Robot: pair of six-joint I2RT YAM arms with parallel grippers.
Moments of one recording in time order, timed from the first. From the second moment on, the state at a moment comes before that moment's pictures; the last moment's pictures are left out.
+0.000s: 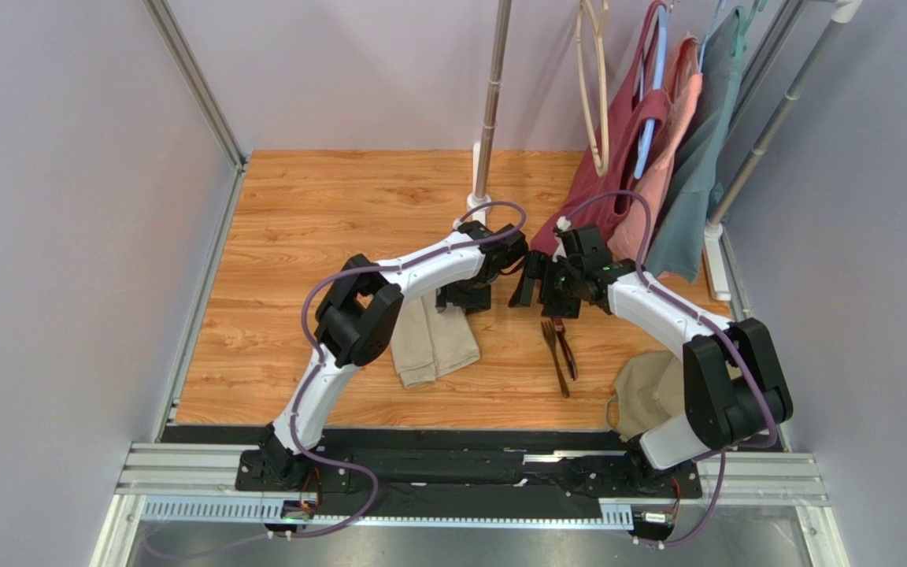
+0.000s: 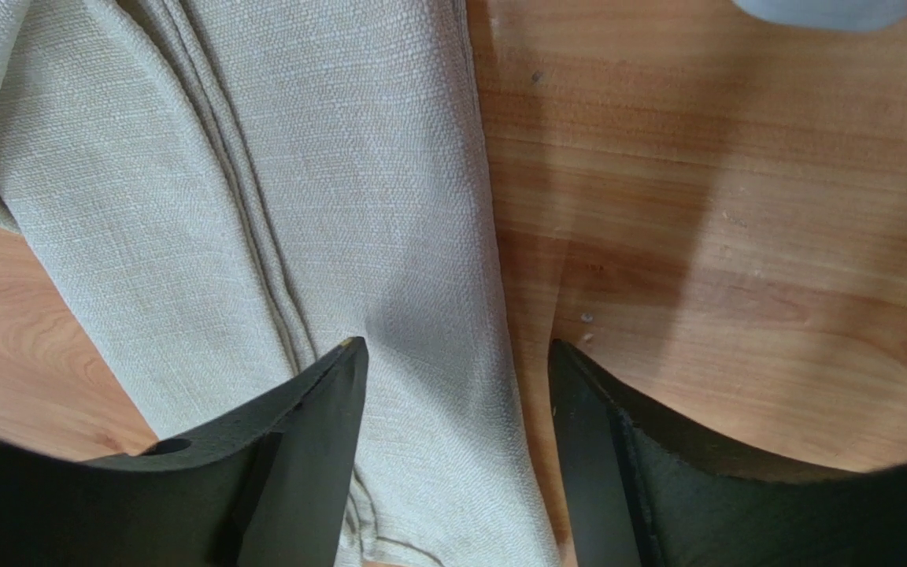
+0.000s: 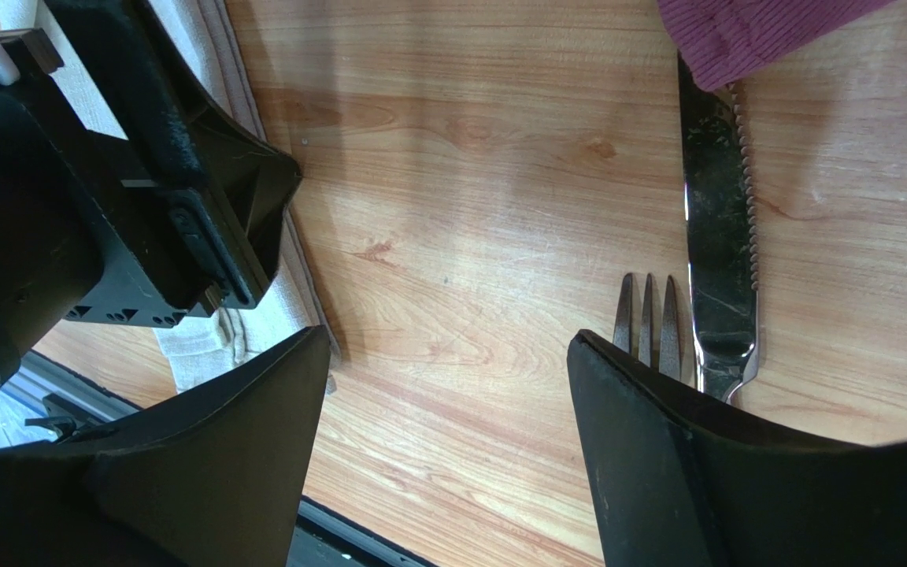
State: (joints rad) left arm -0.84 2.29 1.91 -1.14 -0.43 -0.86; right arm 0.37 1.50 0.93 -0.36 -0.27 0.56
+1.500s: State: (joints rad) left arm -0.66 1.71 1.07 -0.33 0.13 -0.67; right arm 0.54 1.96 1.18 0.00 -0.49 0.86
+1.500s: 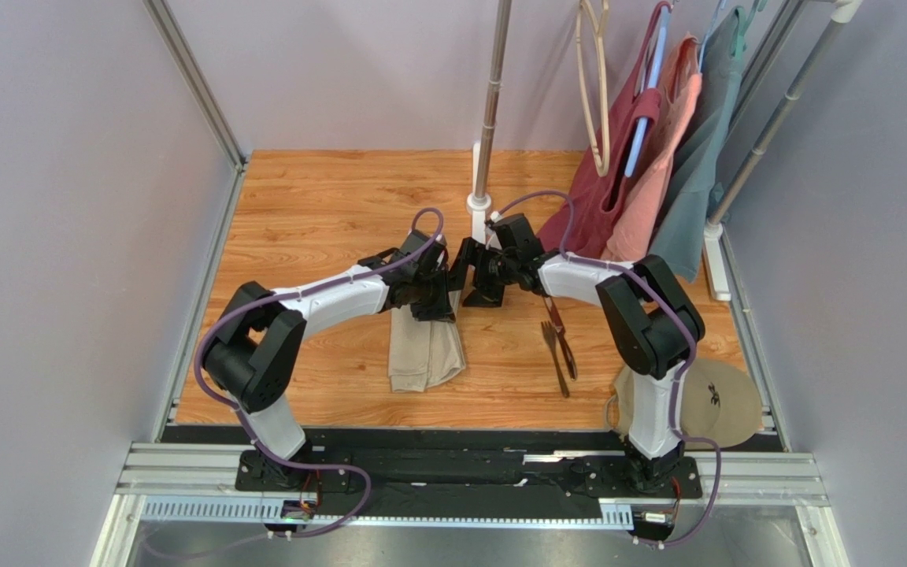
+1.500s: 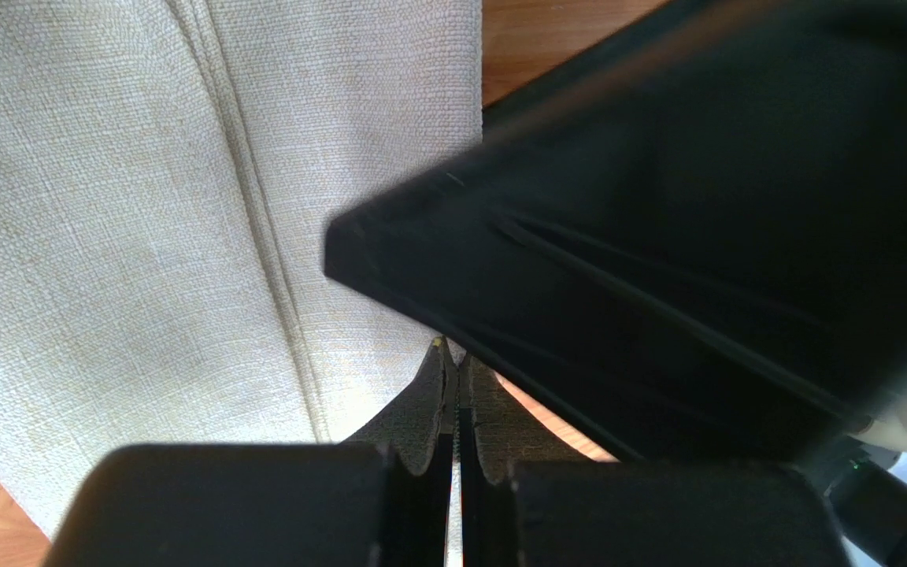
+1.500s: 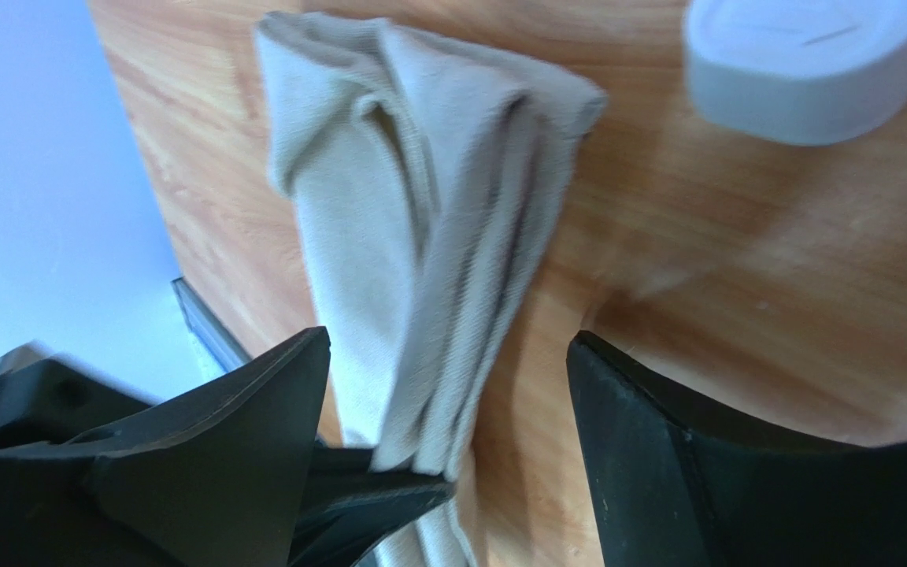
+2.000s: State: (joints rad) left arm -0.66 1.68 1.03 -0.29 0.18 -0.66; right arm 0.56 2.11 1.40 -0.13 -0.38 0.84
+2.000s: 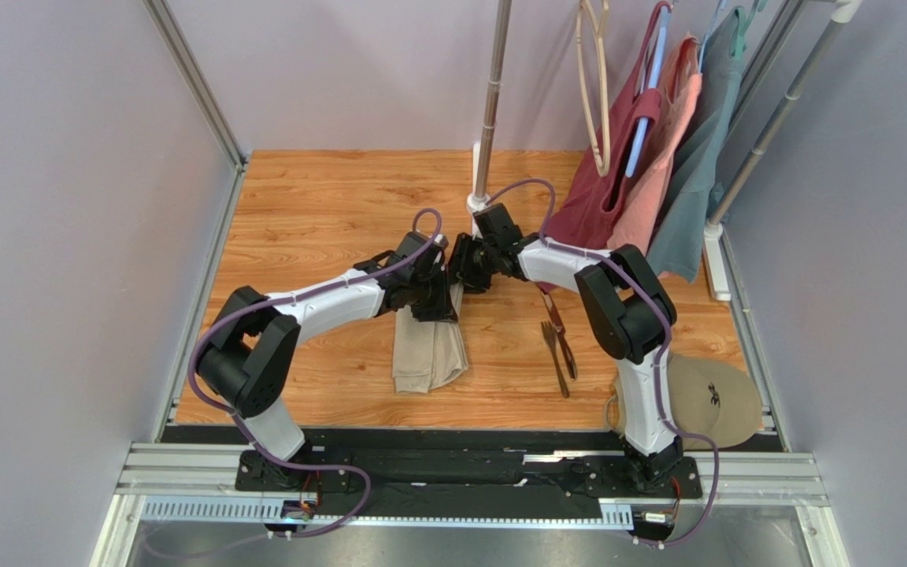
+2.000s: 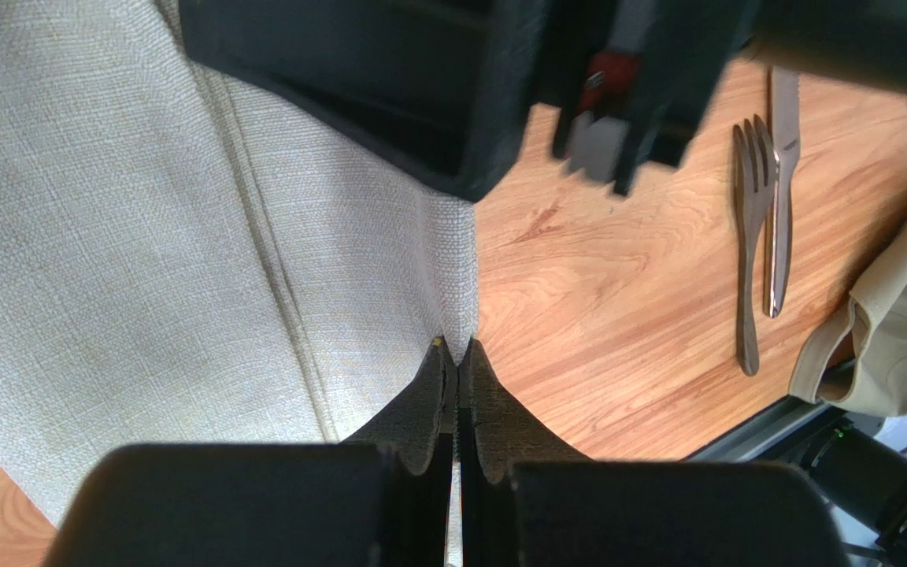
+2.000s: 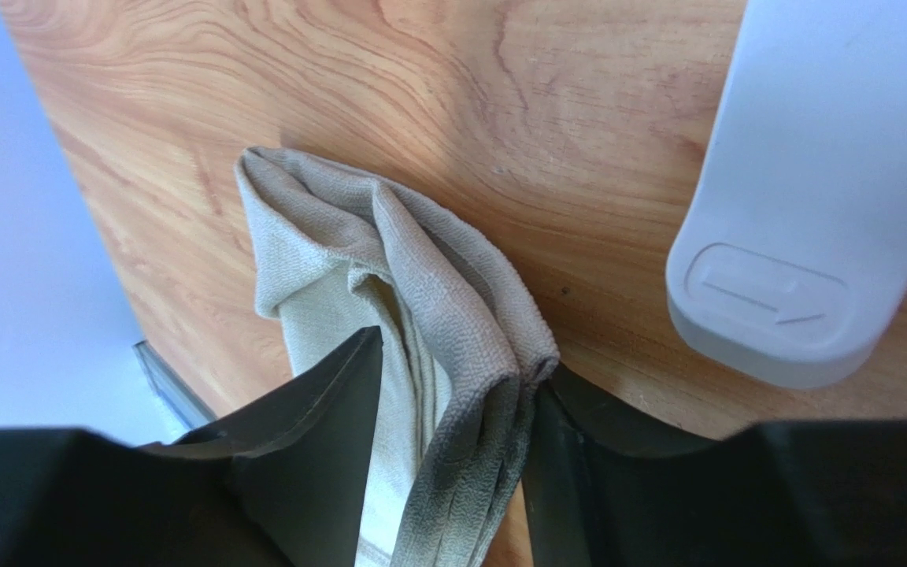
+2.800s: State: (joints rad) left arm -0.80 1.52 0.88 -0.21 -0.07 -0.66; right arm 0.69 2.23 1.80 -0.77 0.11 0.77
